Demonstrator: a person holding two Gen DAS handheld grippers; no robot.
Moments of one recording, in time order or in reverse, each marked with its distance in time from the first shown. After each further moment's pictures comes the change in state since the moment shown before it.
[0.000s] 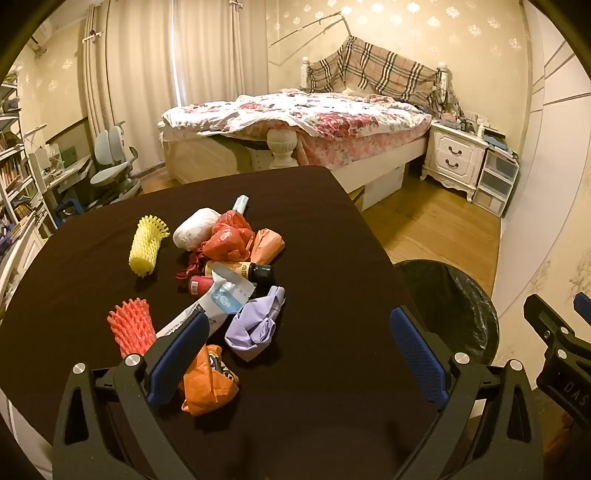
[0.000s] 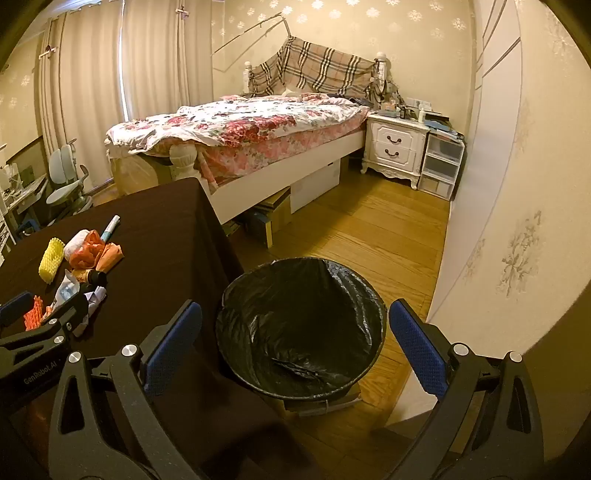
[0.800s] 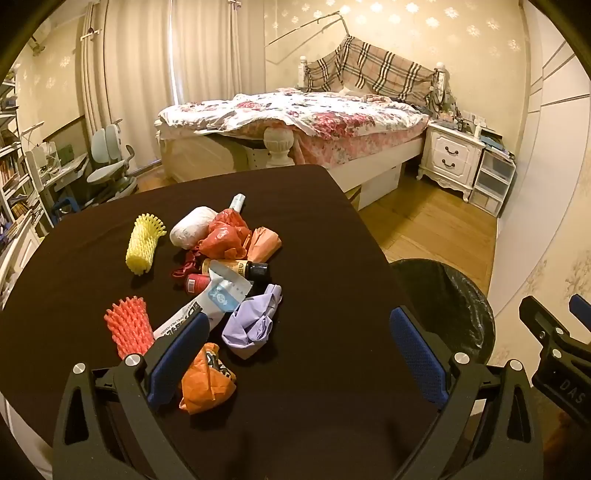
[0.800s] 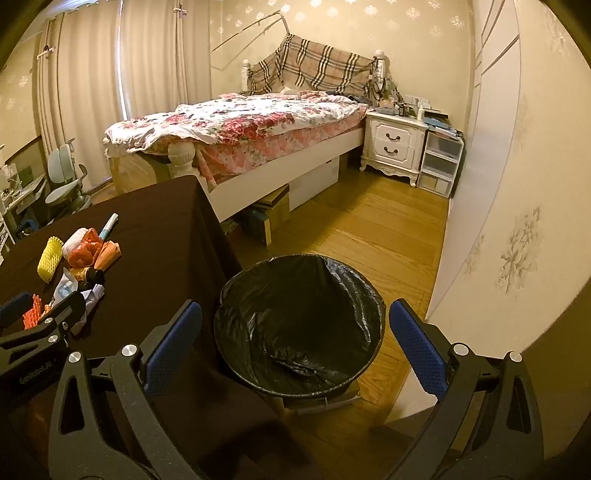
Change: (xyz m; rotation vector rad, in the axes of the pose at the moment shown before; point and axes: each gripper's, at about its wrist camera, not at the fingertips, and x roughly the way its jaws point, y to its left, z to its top) left arm 0.001 -0.002 -0.001 -0.009 0.005 -0.015; right arm 0.001 0.000 0.000 0.000 0.004 -0.001
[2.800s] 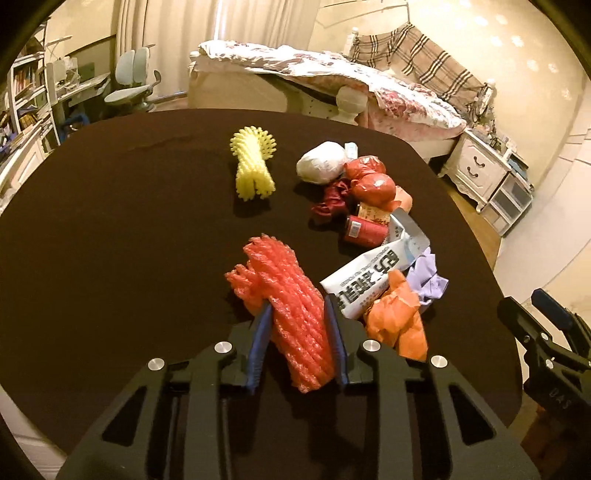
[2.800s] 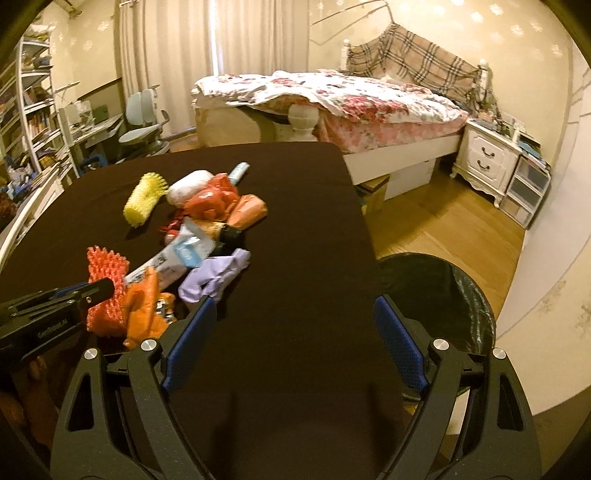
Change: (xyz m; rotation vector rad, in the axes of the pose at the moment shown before) left arm 0.000 0.161 -0.045 -0.213 0.164 -0.054; right arm 0.002 0.143 -0.012 -0.250 0.099 0.266
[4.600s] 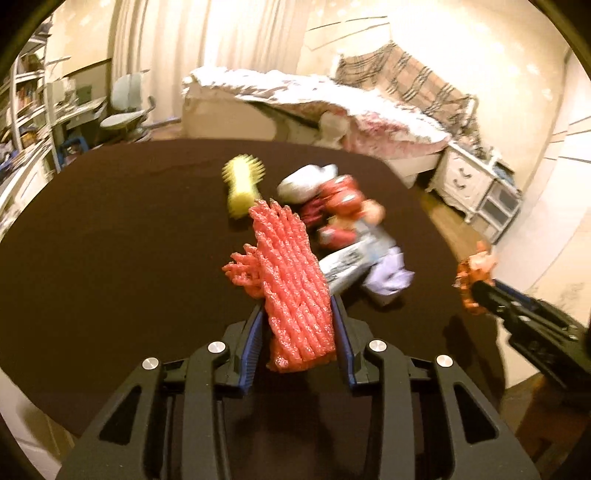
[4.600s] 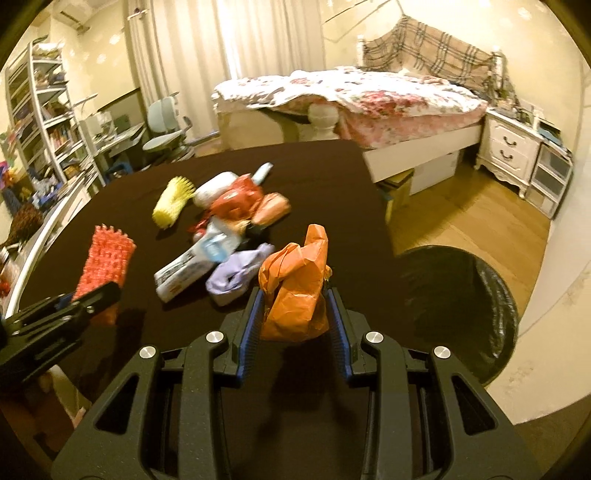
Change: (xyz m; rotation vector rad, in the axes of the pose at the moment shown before) left arm -0.030 -0.020 -0.002 0.047 -0.112 -0.050; right arm -0.011 -0.019 -0.001 0.054 -0.004 0.115
